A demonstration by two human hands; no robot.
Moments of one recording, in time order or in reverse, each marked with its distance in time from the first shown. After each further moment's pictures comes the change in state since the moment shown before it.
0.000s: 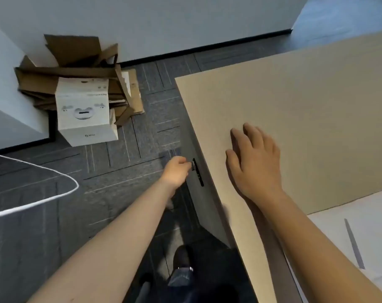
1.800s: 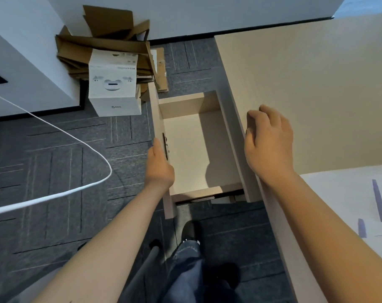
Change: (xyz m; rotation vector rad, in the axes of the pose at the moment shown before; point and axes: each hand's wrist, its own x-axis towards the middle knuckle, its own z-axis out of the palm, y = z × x) left_hand -0.077 -0.089 -0.046 0.382 0.423 0.125; right_hand -0.044 -0.019 0.021 0.041 0.096 -0.103
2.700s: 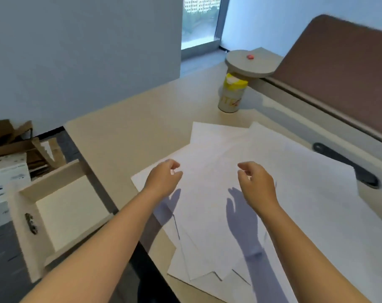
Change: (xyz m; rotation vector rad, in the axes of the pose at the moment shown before) left_hand -0.223 0.223 0.061 0.131 -0.421 0.629; right_hand -0.213 0.163 -0.201 0.356 0.291 0.609
